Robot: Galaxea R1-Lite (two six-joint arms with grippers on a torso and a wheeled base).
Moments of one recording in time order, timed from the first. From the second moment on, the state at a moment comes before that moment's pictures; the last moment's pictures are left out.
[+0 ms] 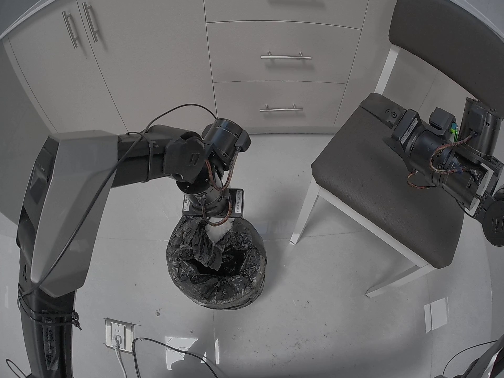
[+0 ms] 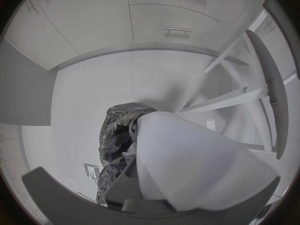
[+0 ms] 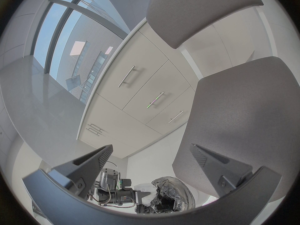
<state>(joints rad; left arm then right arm) -0.56 2.32 -2.00 0.66 0.23 -0.39 0.40 1.61 -0.89 -0.79 -0.01 0.70</state>
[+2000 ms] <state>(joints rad) -0.52 2.40 -2.00 0.66 0.24 -0.45 0.40 1.62 -0.89 -0.79 -0.01 0.70</state>
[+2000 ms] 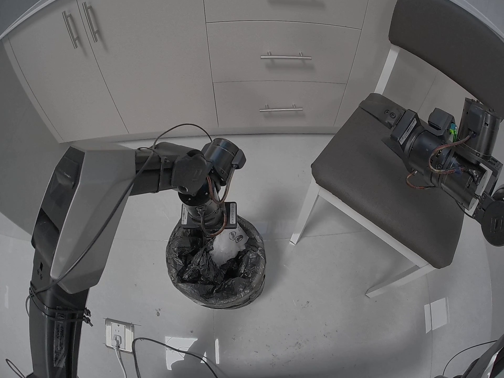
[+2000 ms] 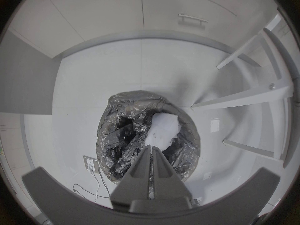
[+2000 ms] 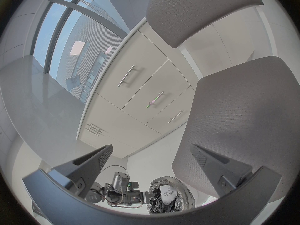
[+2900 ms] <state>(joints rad) -0.50 2.59 -2.00 0.44 0.26 -0.48 0.38 1.62 -0.87 -0.86 0.00 0.70</state>
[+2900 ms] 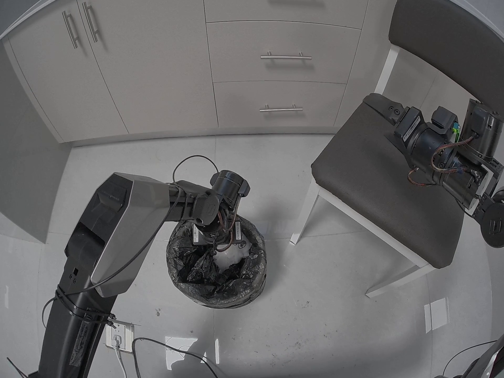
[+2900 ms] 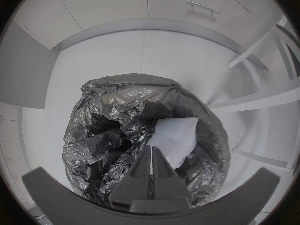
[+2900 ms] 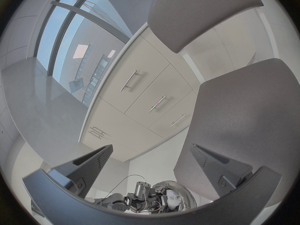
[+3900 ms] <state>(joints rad) -0.46 2.80 -2.00 0.36 0.30 -0.50 0.37 1.64 -0.87 -0.87 0.00 0.70</state>
